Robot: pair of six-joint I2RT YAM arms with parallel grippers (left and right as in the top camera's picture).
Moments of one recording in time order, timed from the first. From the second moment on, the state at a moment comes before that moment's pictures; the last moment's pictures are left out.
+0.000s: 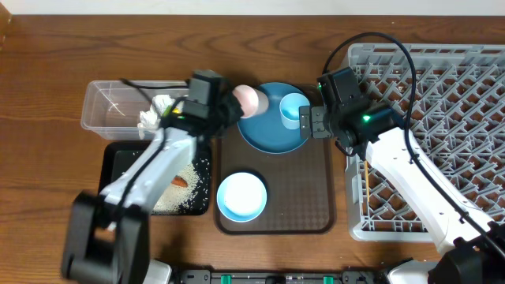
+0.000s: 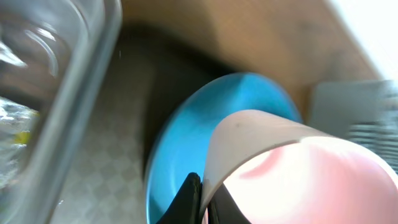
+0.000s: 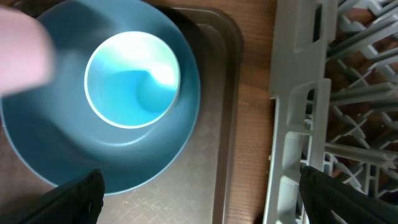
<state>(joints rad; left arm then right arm) -0.29 1.60 1.03 -0.25 0.21 -0.85 0.44 1.56 1.24 -0.74 0.13 0.32</state>
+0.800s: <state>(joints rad) 0.01 0.63 1.03 -0.84 0.74 -0.61 0.42 1.09 1.24 -0.90 -0.60 0.03</state>
